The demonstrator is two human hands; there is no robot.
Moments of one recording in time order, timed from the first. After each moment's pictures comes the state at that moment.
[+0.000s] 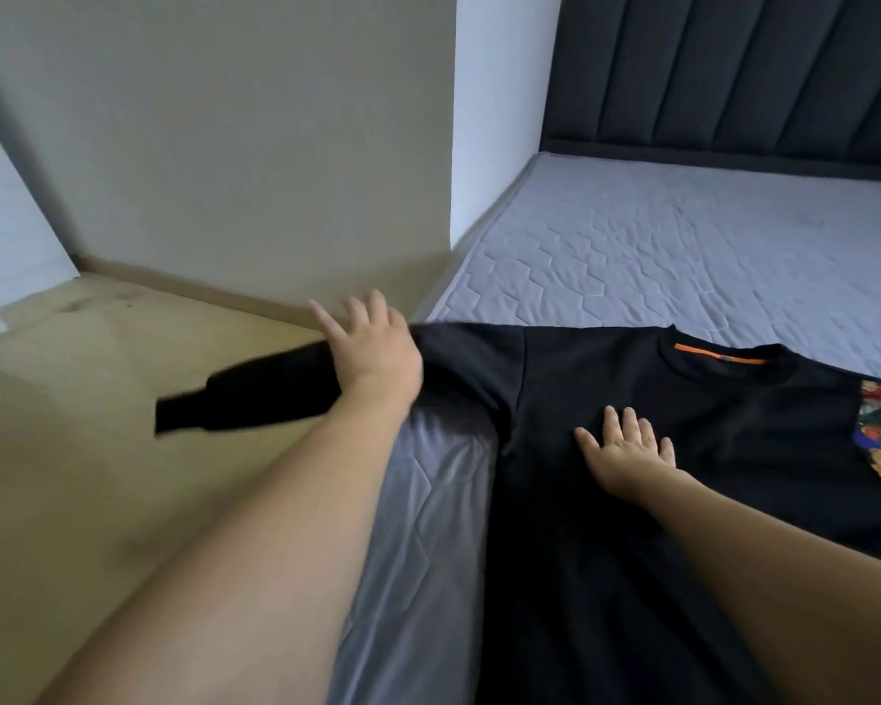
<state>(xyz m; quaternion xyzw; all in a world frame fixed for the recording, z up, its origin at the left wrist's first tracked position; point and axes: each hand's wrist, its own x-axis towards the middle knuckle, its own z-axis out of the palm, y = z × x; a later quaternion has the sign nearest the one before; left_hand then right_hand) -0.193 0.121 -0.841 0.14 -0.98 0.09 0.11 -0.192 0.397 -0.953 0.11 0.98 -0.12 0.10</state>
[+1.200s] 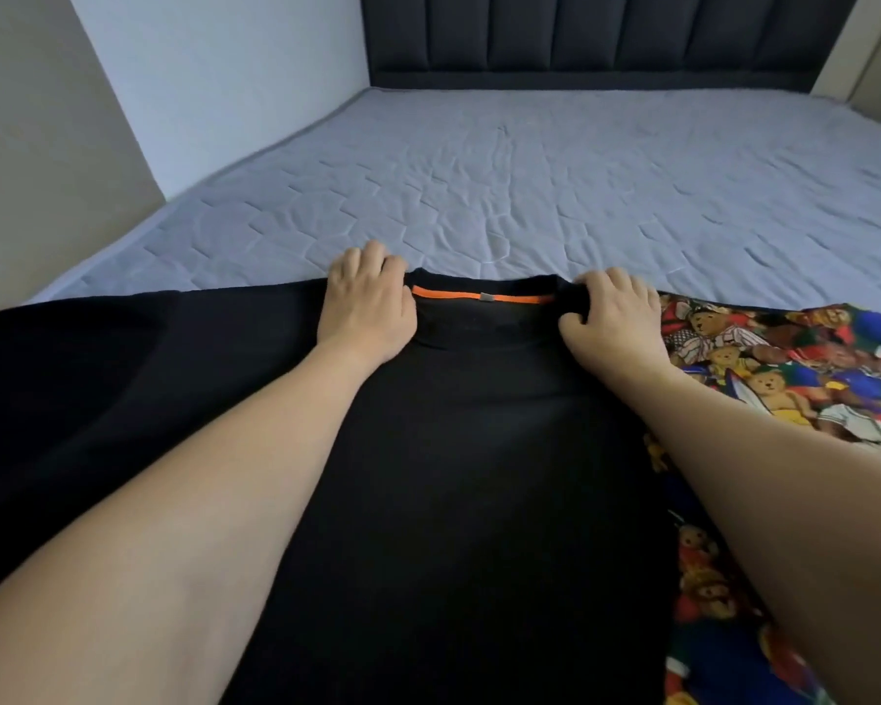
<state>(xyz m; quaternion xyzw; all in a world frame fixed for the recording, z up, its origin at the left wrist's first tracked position) -0.404 0.466 -0.976 -0.14 -0.95 -0.04 0.29 -0.344 0.727 -0.981 0.04 0.96 -0.14 -0.24</state>
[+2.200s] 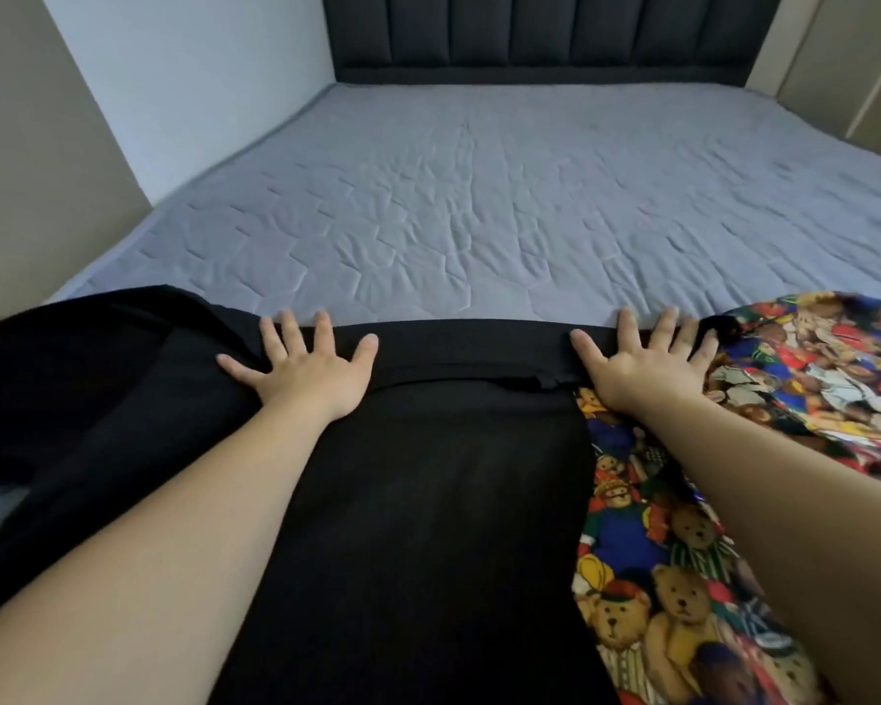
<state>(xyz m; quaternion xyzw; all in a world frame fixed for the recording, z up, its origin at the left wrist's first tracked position) -0.301 0.435 -0.975 0.10 -0.99 -0.04 -0.04 -0.237 0.763 -0.979 0.27 0.96 -0.06 0.01</state>
